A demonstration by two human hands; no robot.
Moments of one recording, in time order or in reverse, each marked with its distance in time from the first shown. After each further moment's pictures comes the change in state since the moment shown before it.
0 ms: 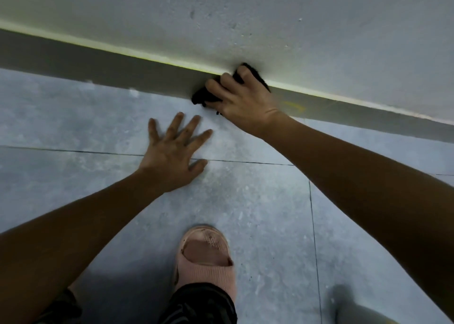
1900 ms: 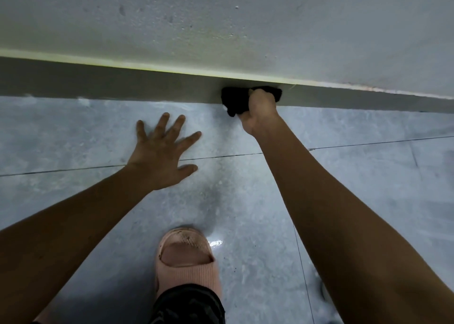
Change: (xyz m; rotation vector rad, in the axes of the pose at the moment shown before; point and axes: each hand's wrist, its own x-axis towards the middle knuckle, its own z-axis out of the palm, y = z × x) left_hand 0.019 0.030 -0.003 0.057 -0.098 0.144; right_hand -0.051 -0.006 0.036 -2.217 -0.223 -2.018
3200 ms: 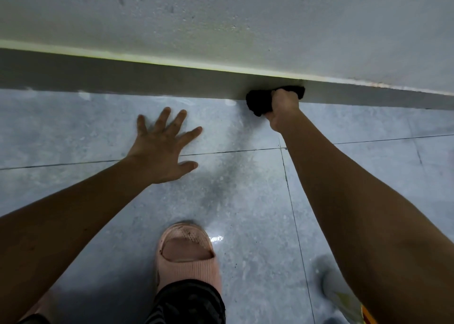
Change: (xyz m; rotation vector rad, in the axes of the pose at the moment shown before) left_hand 0.008 -0.007 -0.007 0.007 -0.006 0.015; right_hand 0.029 -0.024 -0.032 -0.285 0.096 -0.058
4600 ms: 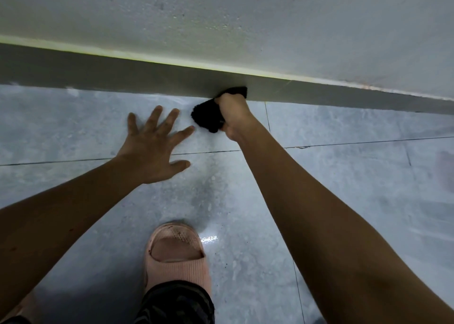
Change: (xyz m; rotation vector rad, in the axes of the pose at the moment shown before) left_hand 0.000 0.004 0.000 0.002 -0.012 -0.025; right_hand -0.052 0.020 0.057 -0.192 -0.250 0.069
